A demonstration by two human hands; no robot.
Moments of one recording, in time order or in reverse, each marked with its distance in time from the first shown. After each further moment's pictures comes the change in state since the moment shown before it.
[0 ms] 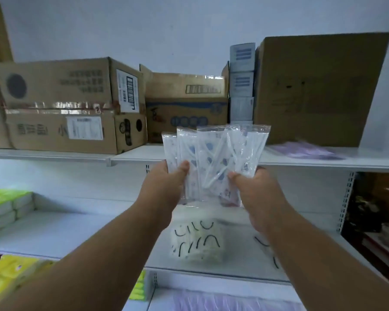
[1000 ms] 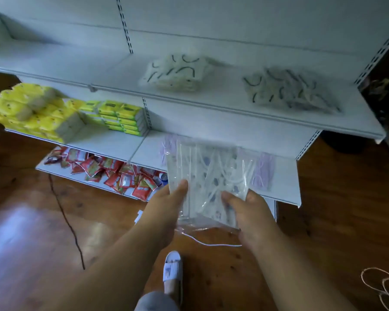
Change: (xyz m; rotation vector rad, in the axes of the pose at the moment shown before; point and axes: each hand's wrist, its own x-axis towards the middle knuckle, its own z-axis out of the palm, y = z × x) left_hand -0.277 -0.329 0.137 -0.164 0.076 -0.751; right_hand -0.185 0.327 -0.225 0.041 -0.172 0.712
